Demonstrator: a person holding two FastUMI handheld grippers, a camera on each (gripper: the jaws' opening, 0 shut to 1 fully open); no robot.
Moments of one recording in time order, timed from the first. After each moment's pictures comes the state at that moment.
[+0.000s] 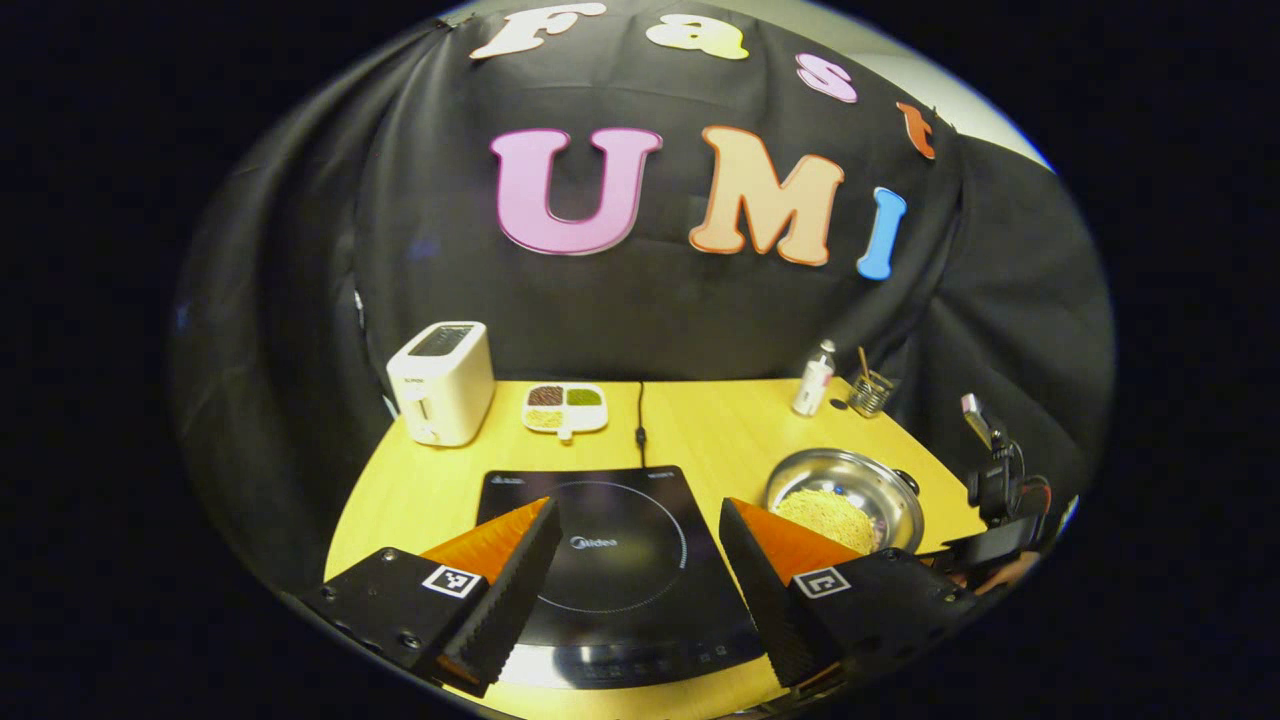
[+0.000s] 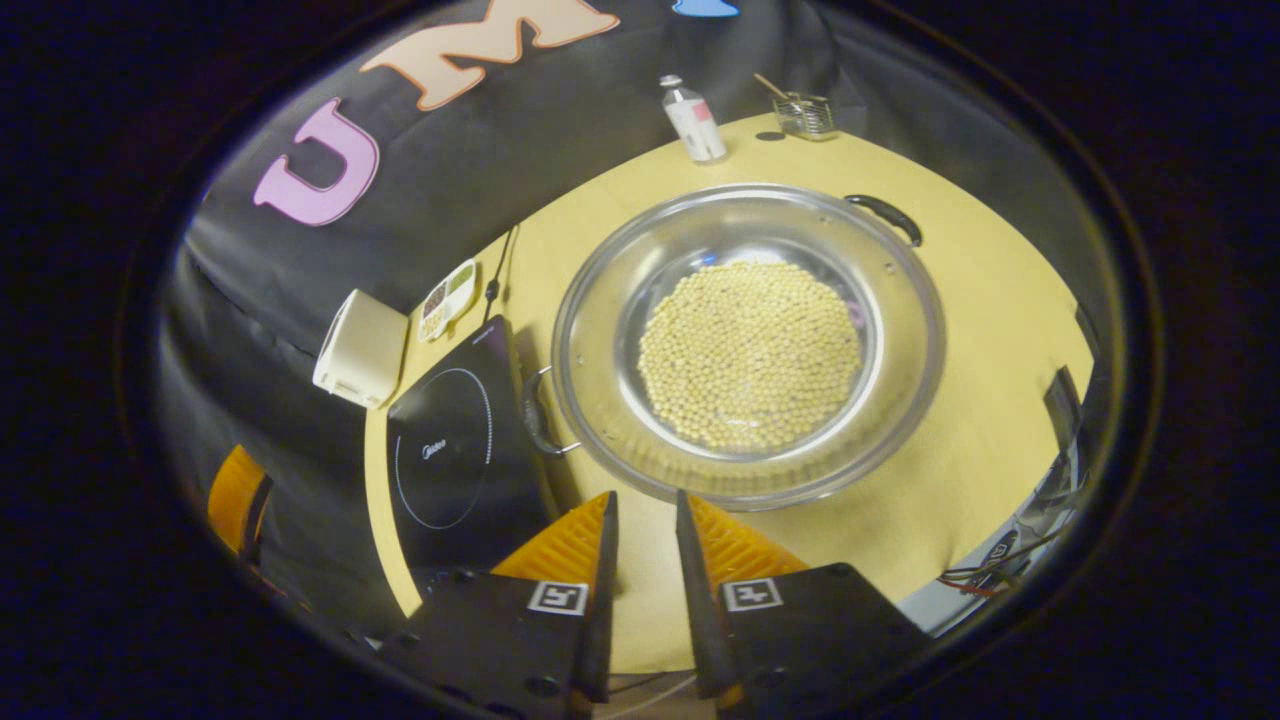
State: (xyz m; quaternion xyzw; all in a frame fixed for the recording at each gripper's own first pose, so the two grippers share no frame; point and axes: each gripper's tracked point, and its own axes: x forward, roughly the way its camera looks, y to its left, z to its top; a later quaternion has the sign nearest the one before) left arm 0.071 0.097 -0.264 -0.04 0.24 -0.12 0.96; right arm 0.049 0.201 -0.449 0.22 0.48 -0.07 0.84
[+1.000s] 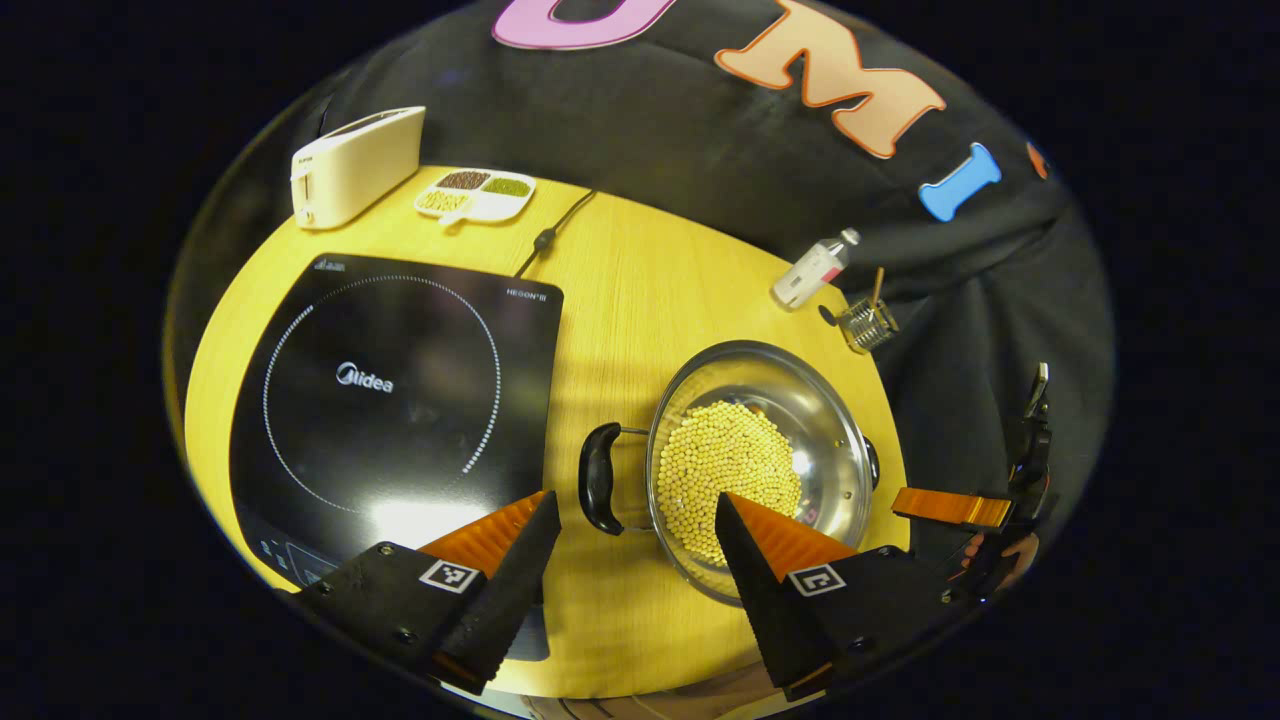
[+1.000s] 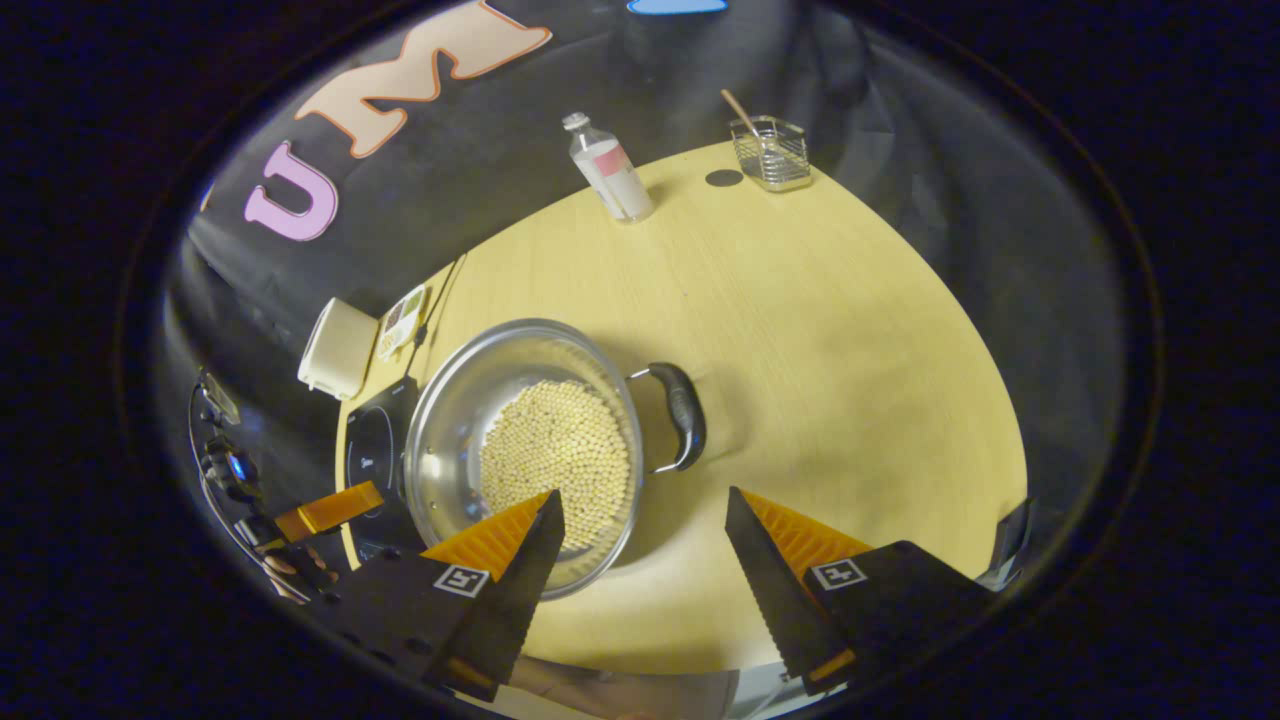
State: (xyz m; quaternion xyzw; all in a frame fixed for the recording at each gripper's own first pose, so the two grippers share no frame) left arm 0.092 -0.053 -0.395 -0.19 0.48 -0.09 0.85; right arm 0.136 -0.029 -0.436 0.14 0.54 0.01 0.83
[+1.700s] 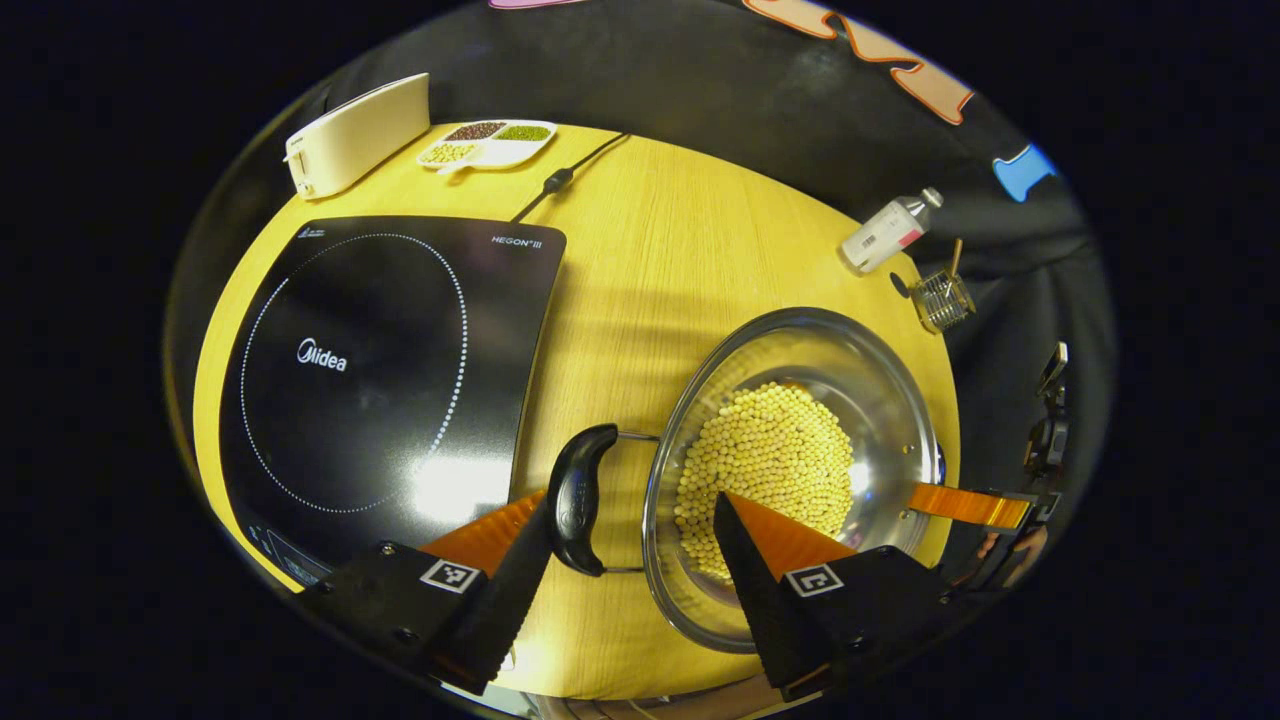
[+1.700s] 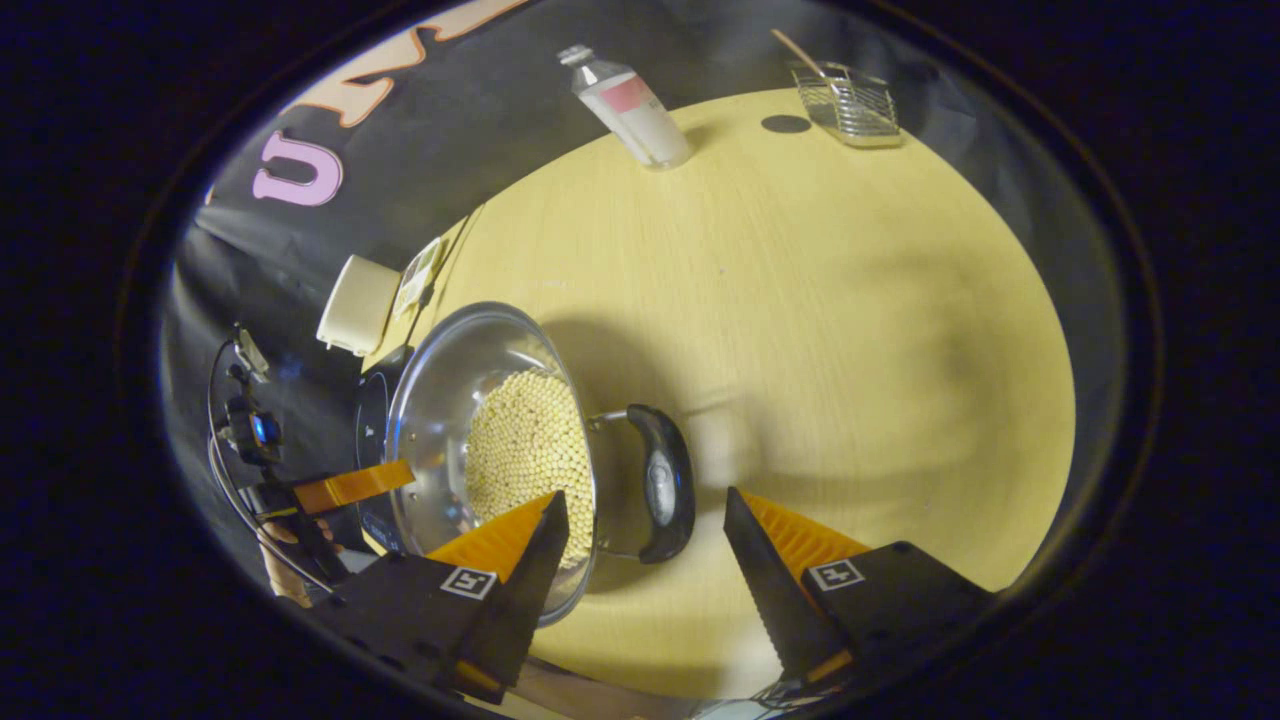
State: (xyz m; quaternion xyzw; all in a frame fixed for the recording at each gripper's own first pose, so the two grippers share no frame) left arm 0.113 -0.070 -0.441 -0.16 0.56 -0.03 0.82; right arm 0.177 -0.016 -0.492 0.16 0.60 0.11 0.78
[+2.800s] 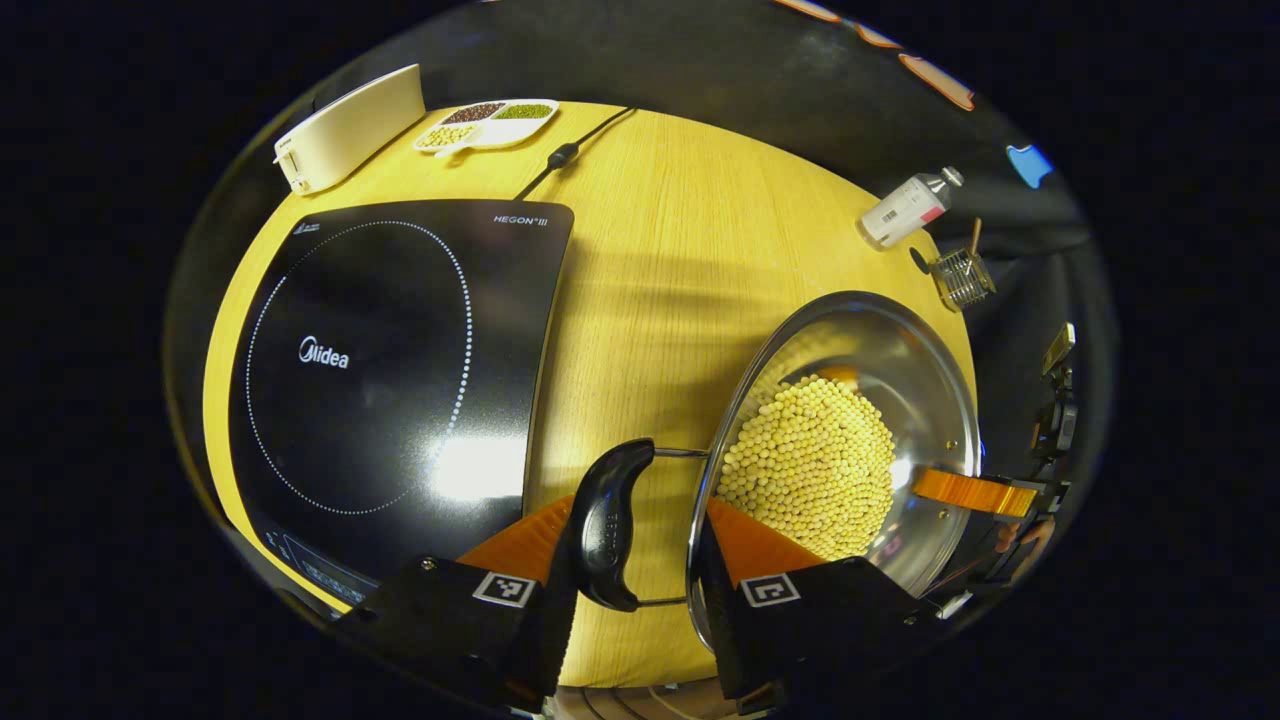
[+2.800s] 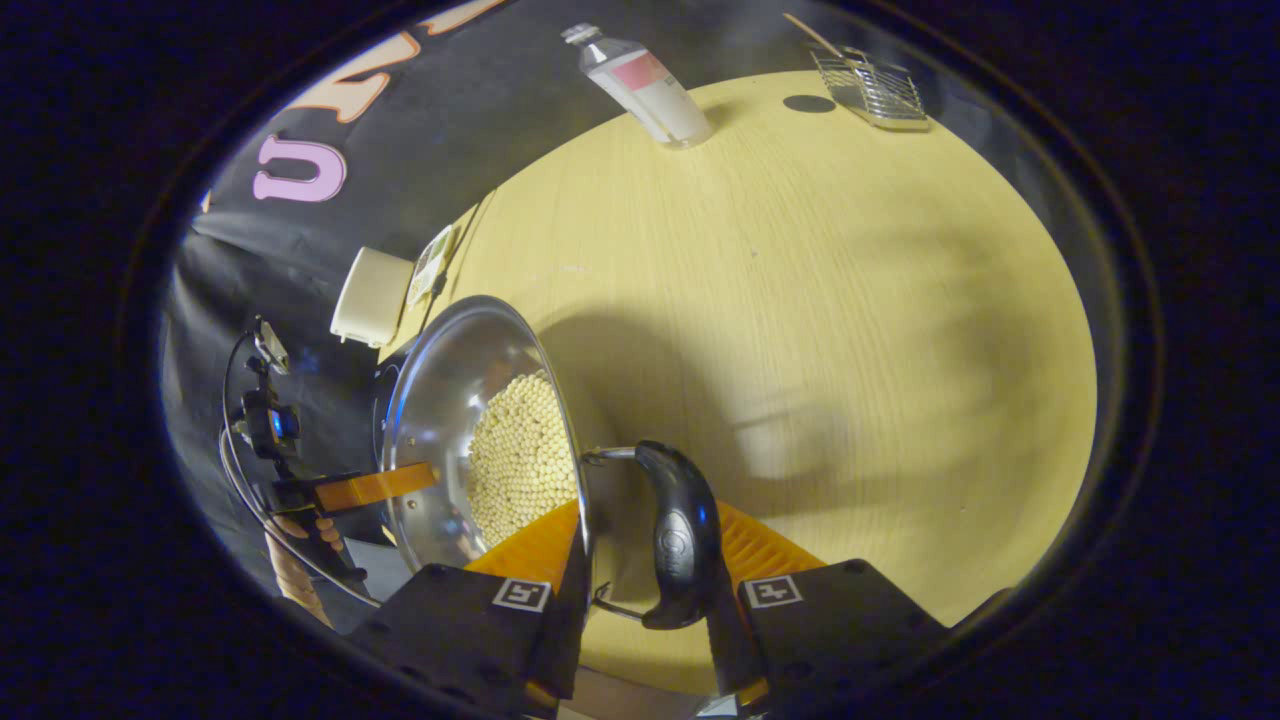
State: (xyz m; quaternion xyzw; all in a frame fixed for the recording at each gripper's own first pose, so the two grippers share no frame) left arm 0.099 -0.065 -0.435 -0.14 0.59 -0.03 0.80; right arm 0.190 -0.006 -0.508 0.16 0.61 0.14 0.76
